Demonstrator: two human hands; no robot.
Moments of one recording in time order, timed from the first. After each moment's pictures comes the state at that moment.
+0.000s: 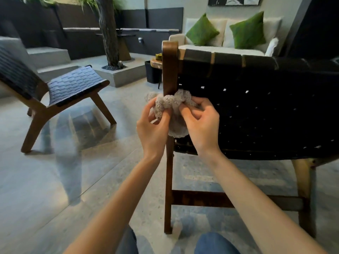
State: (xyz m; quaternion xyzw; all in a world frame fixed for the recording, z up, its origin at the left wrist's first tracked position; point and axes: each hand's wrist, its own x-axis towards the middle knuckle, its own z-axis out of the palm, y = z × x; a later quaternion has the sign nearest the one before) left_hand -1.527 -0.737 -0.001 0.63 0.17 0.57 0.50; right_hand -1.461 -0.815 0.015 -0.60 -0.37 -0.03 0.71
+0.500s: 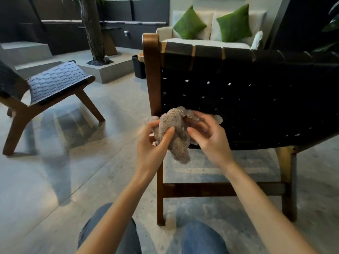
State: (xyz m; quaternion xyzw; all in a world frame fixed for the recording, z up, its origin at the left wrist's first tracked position) left_hand -1.550 -0.774 -0.032 0.70 0.14 0.44 0.55; right_hand -1.444 -0.885 -0.019 -0.67 -0.40 0.06 0.63
